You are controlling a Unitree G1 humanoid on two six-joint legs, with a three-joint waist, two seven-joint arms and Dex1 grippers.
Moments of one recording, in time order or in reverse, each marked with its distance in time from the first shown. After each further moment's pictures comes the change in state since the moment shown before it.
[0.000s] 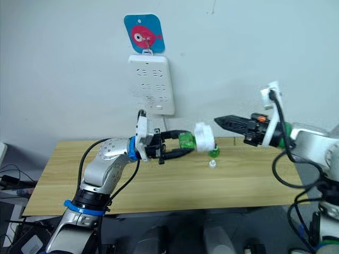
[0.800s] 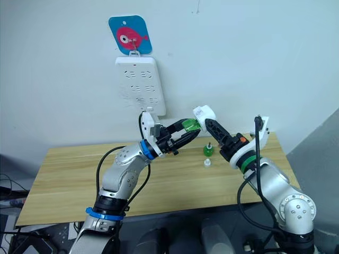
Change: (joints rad) left arm 0.043 -0.159 -0.002 -0.034 -0.005 0.019 0.223; right arm 0.199 0.449 0.271 -0.252 0.053 -0.541 -0.614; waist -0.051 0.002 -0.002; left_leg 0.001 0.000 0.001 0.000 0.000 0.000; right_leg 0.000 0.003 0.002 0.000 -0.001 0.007
